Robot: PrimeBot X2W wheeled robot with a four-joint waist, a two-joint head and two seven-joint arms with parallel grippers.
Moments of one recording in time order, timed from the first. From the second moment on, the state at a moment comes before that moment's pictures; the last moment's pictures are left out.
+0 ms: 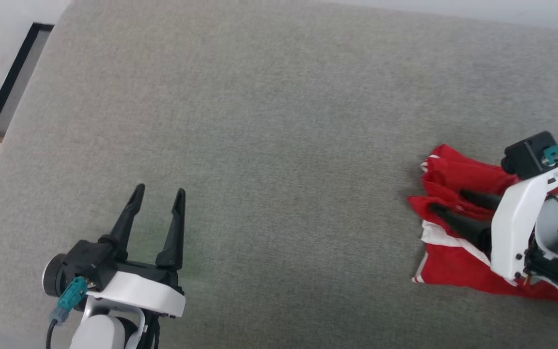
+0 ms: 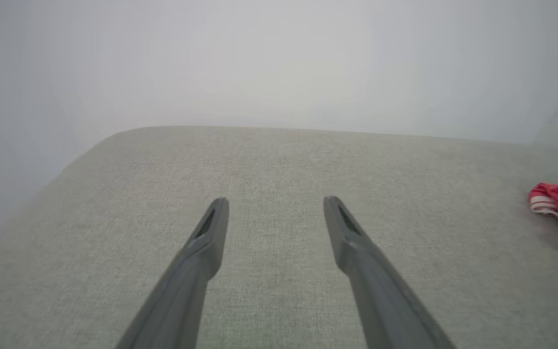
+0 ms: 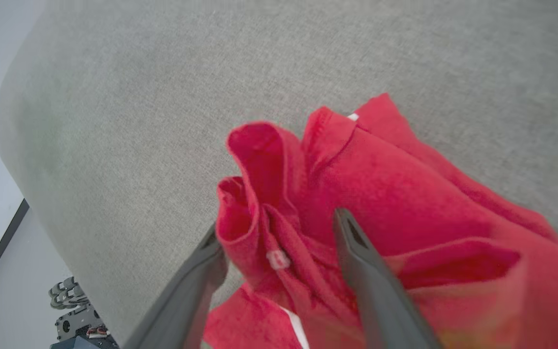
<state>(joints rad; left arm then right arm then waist) -0.14 0.16 -0.13 0.13 -0.25 -0.13 -0.26 -0.32 -0.51 0.22 -0.09 0.77 0.13 0.84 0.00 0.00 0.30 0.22</state>
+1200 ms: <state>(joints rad) -0.06 0.16 -0.06 0.22 -0.34 -0.13 -0.26 -0.32 -0.51 0.28 0.40 0.81 0.13 -0.21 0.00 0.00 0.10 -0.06</state>
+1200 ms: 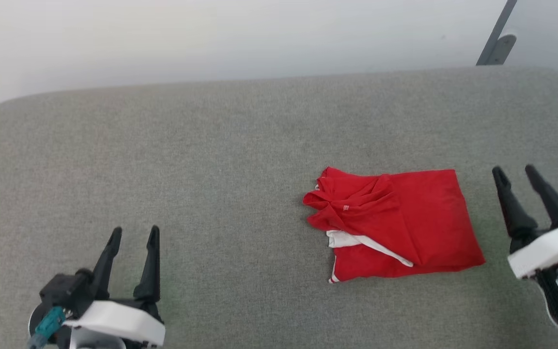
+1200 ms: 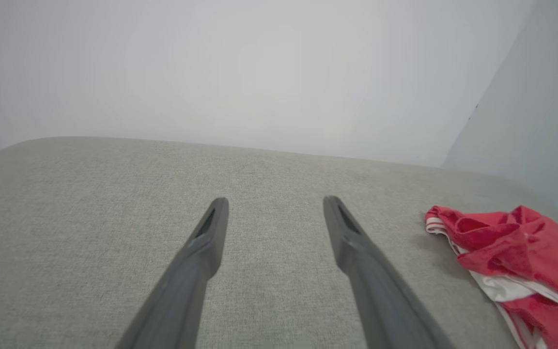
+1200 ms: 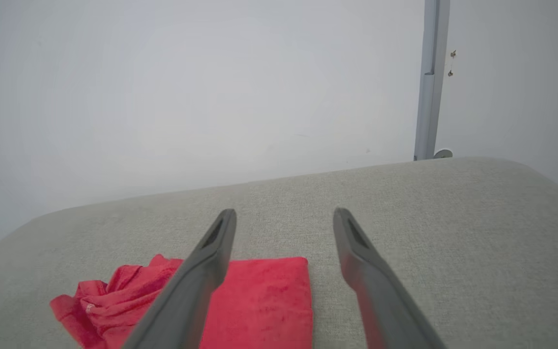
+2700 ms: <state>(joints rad) 0.17 0.12 0.03 -0.02 -0.27 -0.13 -0.26 0.05 -0.46 -0.04 0.05 0.58 0.13 -0.13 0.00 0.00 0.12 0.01</state>
